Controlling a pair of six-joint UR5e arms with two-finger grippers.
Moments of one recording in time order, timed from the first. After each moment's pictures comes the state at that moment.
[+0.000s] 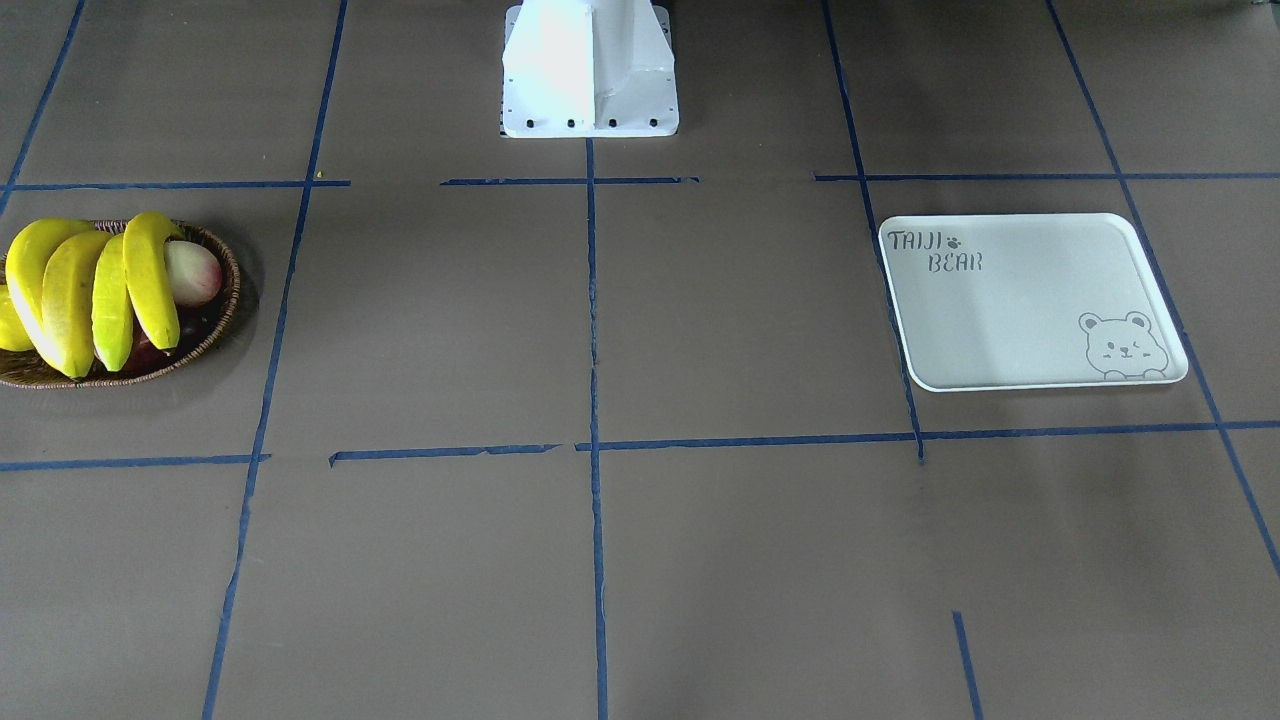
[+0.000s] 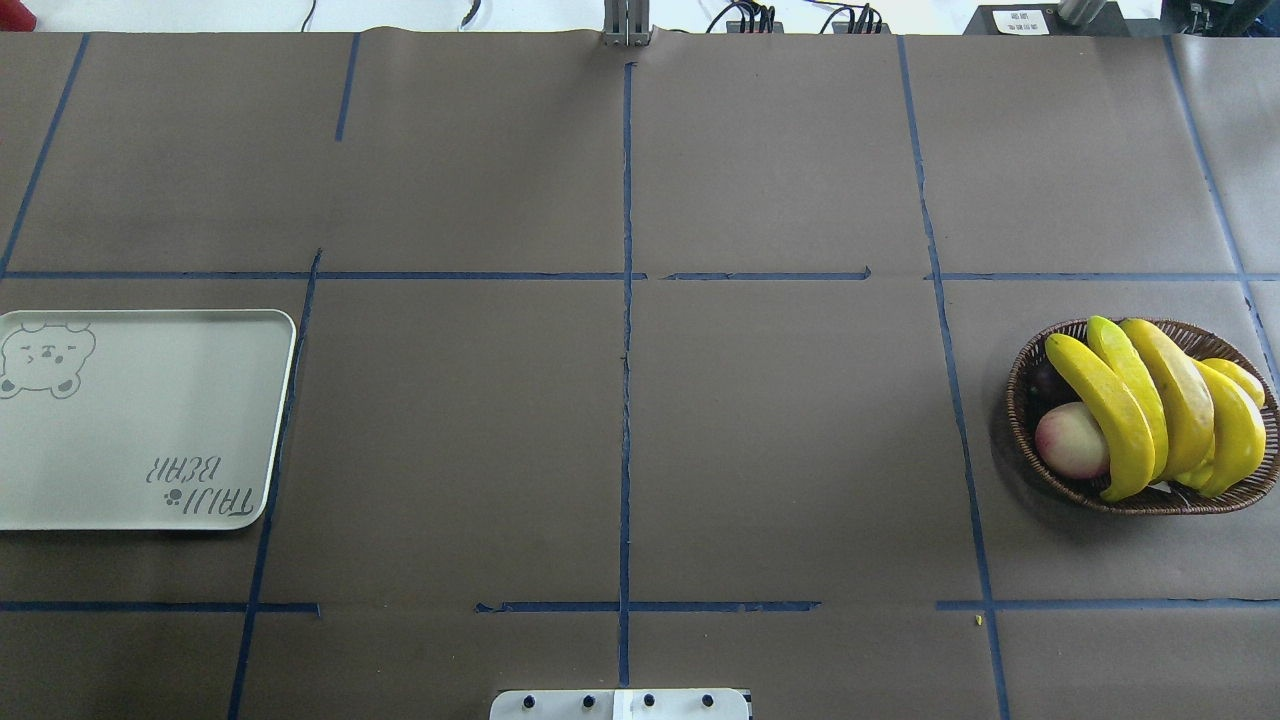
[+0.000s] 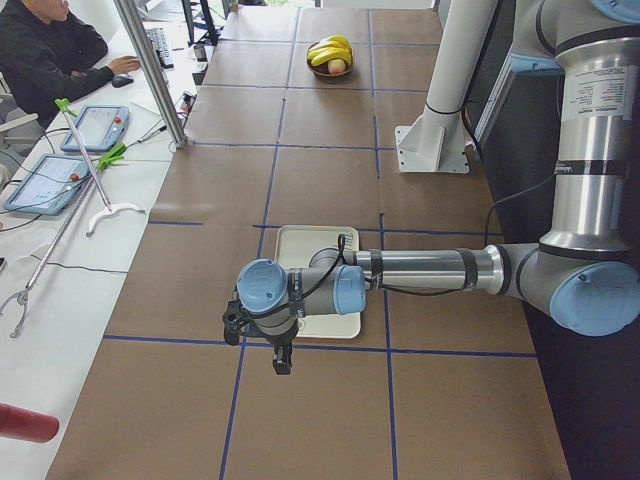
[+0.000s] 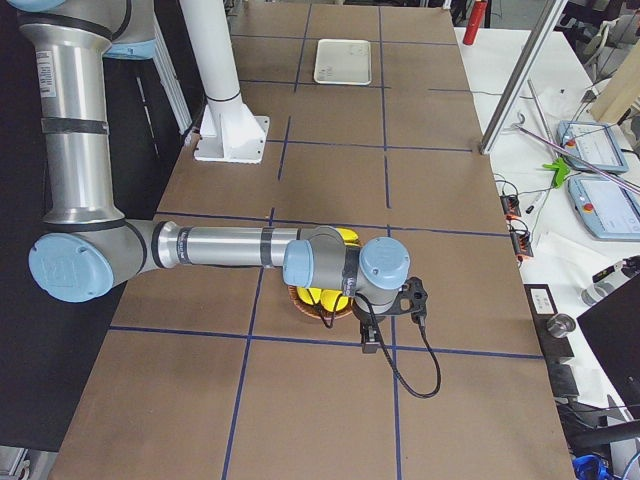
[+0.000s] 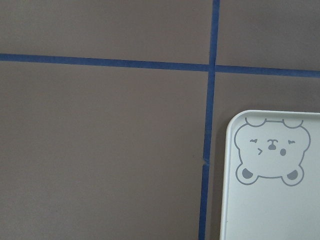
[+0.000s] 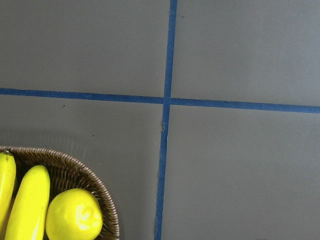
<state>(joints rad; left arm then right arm) -1.60 -1.54 -1.57 -1.52 -2.40 0.04 1.62 -1.55 1.60 -1.66 2.39 -0.13</state>
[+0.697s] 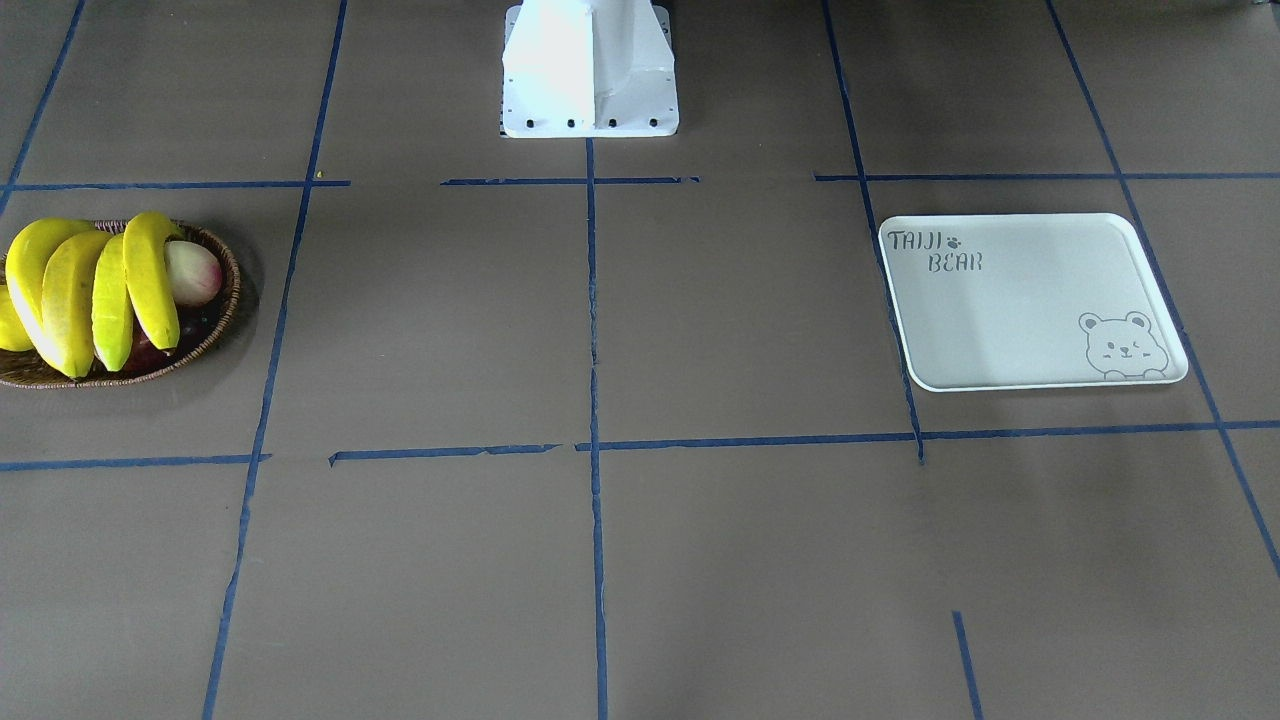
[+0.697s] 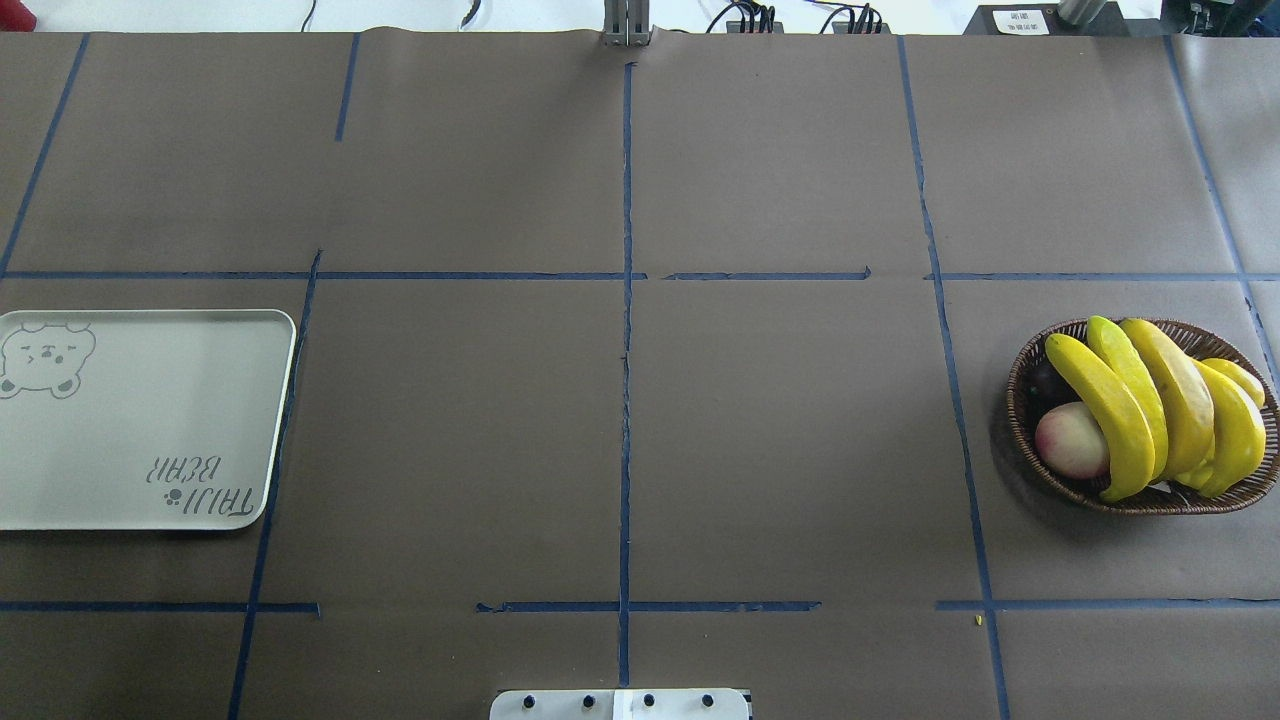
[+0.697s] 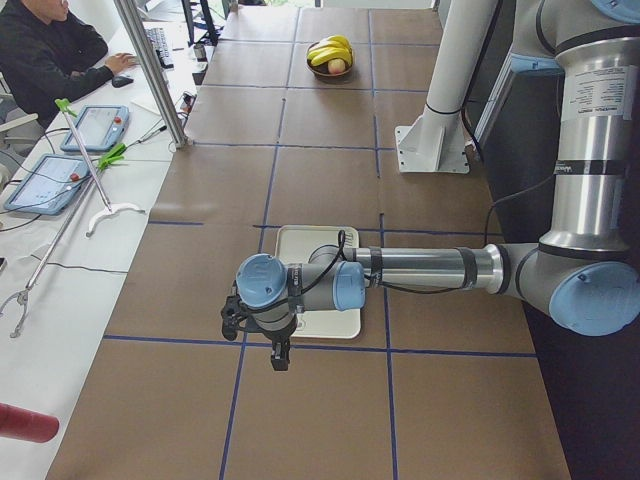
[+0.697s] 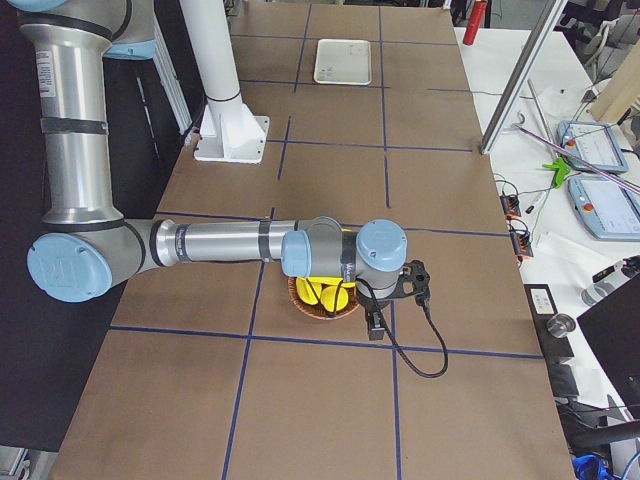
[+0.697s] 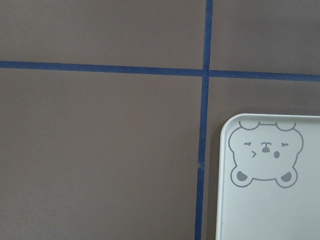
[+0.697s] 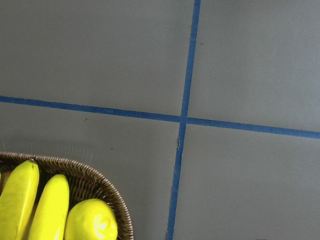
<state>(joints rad) -1.60 -1.54 -1.59 -1.52 -2.40 0.04 1.61 -1.56 1.66 -1.60 2.40 -0.10</state>
